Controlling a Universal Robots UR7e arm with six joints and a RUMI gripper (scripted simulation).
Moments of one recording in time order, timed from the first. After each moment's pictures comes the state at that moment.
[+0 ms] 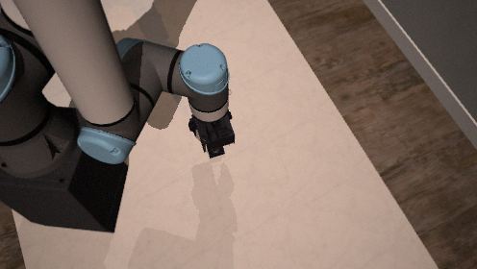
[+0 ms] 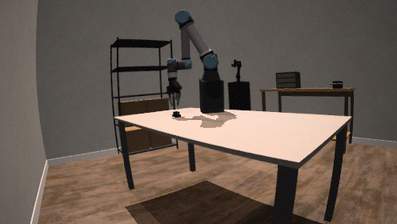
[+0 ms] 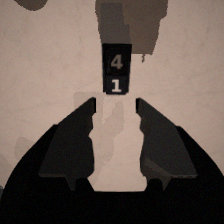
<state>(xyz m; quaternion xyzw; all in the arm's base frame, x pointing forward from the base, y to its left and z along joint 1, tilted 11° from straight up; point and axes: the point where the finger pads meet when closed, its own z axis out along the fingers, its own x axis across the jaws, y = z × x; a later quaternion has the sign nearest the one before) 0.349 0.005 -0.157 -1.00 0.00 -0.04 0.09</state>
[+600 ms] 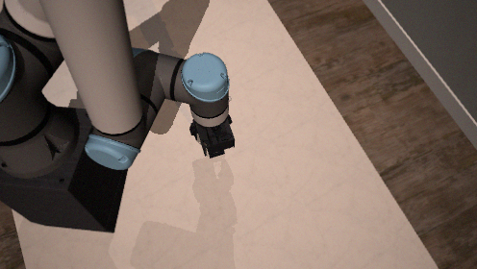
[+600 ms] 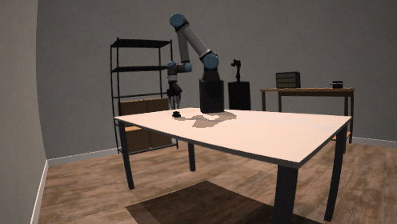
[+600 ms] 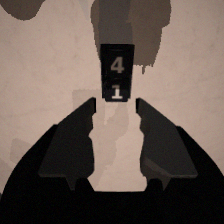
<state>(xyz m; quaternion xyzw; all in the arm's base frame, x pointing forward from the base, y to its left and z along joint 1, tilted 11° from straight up) 0.350 0.009 -0.180 -1.00 0.00 -0.04 0.09</state>
